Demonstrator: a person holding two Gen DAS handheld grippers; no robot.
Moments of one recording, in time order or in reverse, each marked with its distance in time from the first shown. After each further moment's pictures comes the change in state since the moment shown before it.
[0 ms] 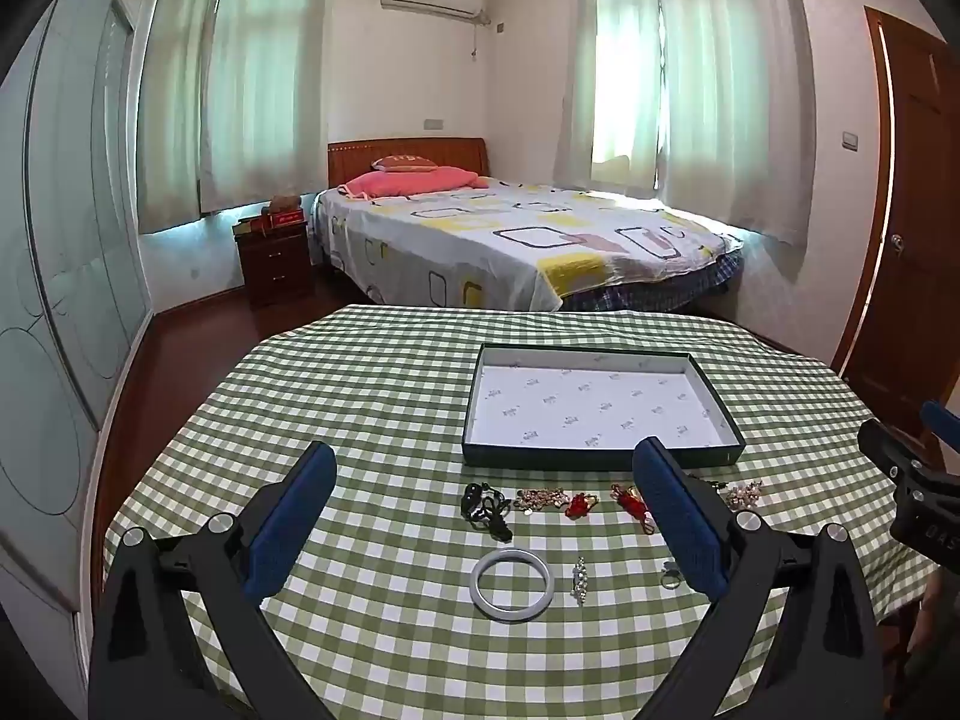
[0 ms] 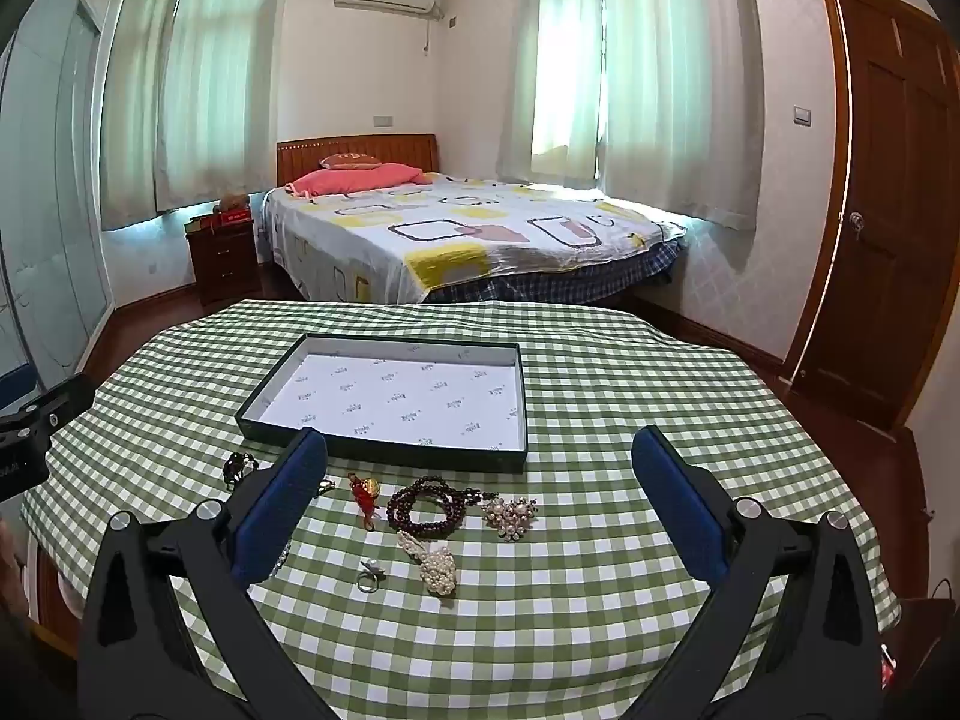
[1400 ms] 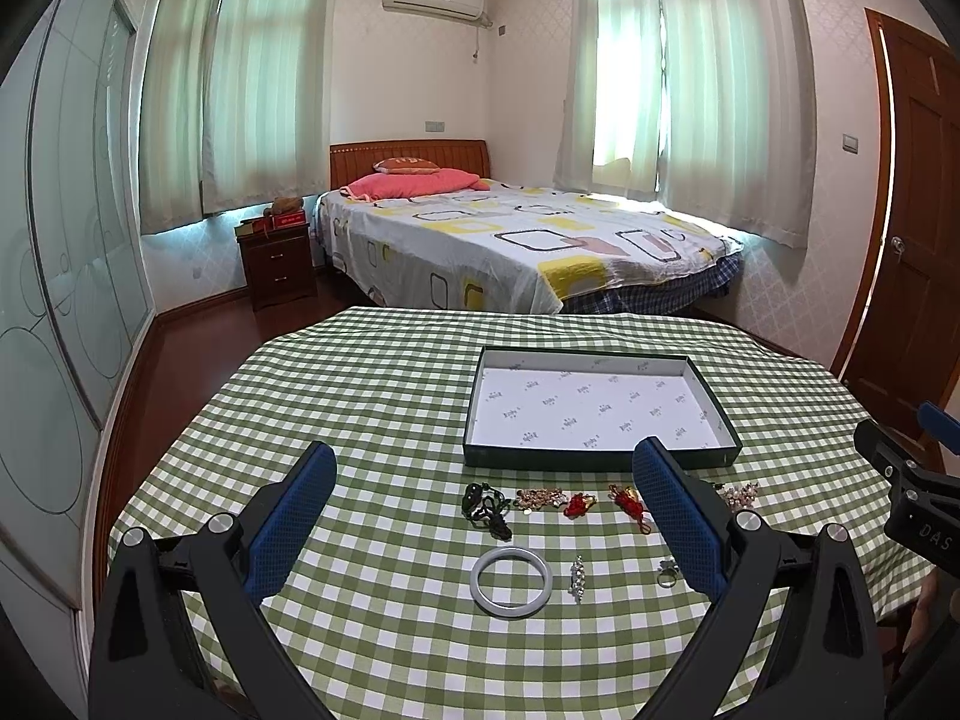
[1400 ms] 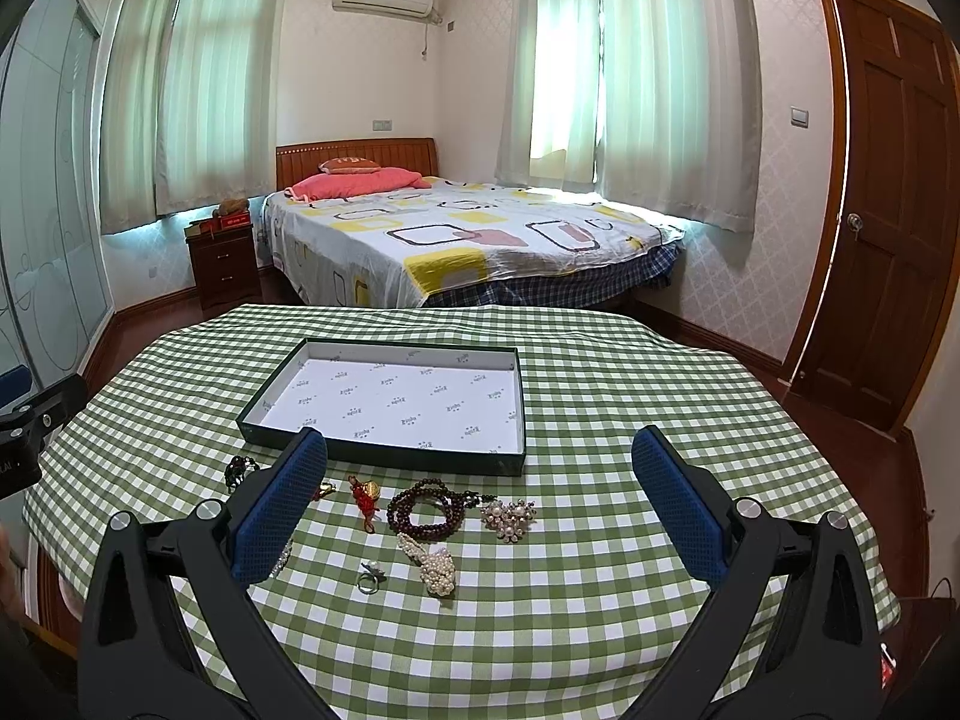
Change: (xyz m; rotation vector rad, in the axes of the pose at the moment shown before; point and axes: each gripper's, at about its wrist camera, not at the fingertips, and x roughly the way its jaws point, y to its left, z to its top) left arm -0.004 0.001 0.001 -0.003 -0.001 -0.002; right arm -0.006 -0.001 0.009 0.006 -0.007 0.003
